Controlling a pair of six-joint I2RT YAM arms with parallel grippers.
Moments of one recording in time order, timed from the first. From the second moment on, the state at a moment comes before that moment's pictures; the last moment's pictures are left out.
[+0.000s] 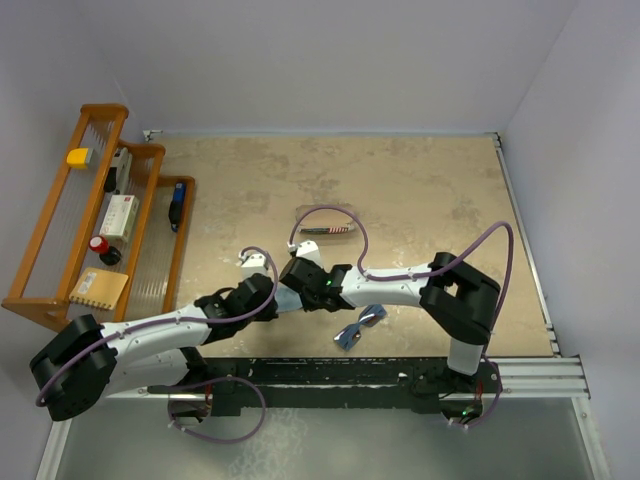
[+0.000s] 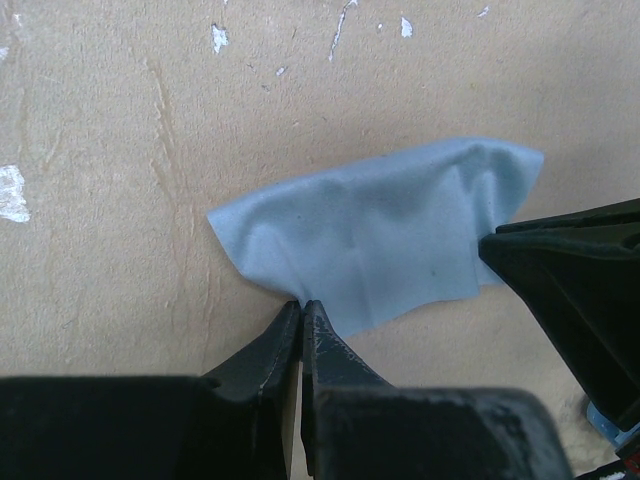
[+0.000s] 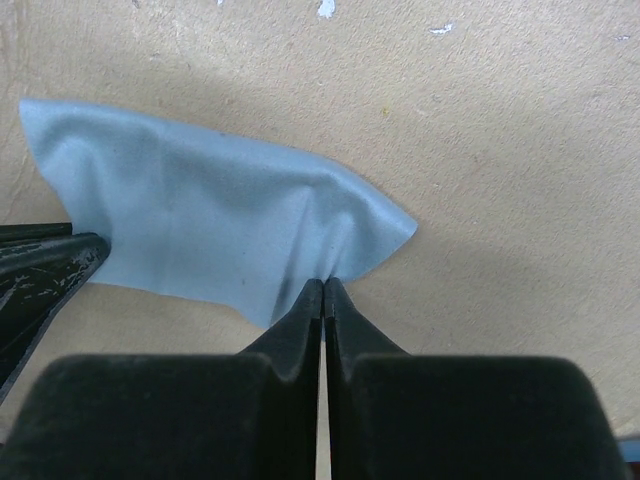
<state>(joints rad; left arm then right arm) -0.89 1.07 0.34 -0.12 -0.34 -0.80 1.14 1.82 1.09 -0.36 0.38 0.67</state>
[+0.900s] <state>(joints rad) -0.89 1.16 0.51 -0.14 -0.33 -0.78 1.11 1.71 1.02 -0.39 0.37 0.64</state>
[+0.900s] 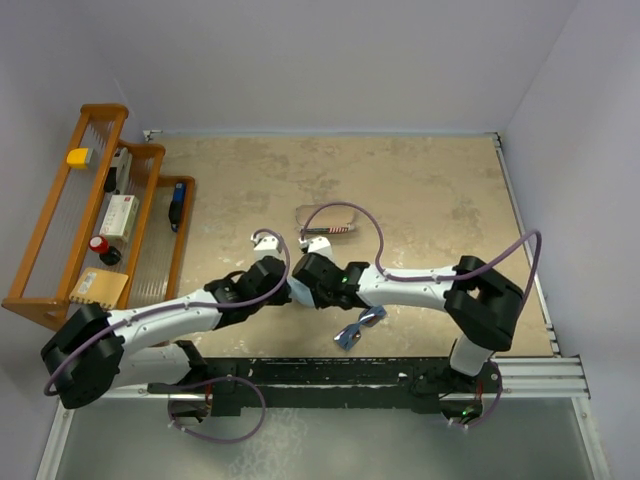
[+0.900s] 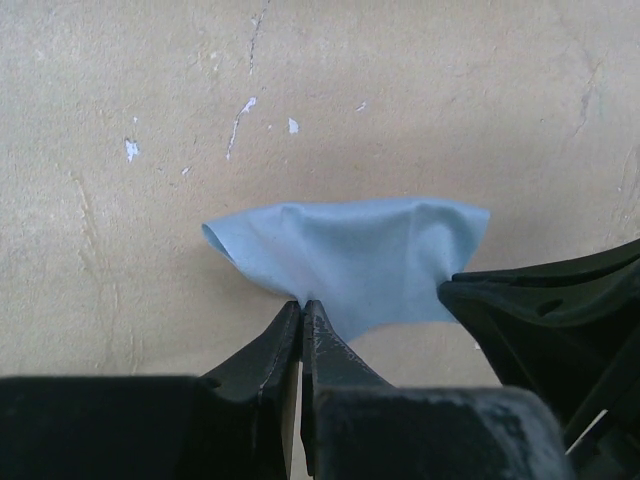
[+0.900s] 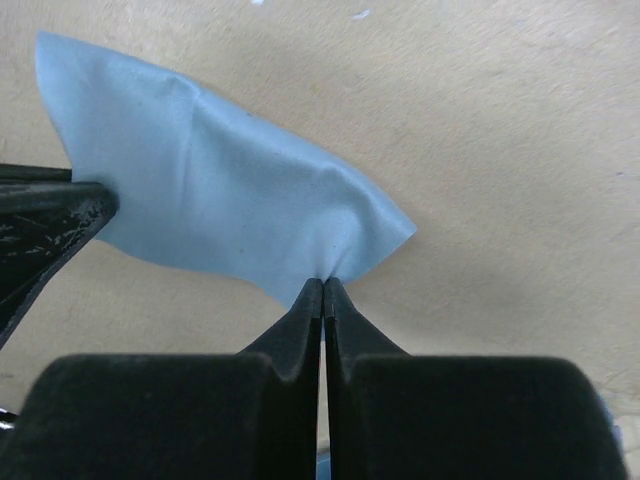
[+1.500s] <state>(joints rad) -0.89 1.34 0.77 -0.17 -0.35 -0.69 0.92 1.60 1.02 -0.40 0.34 0.52</state>
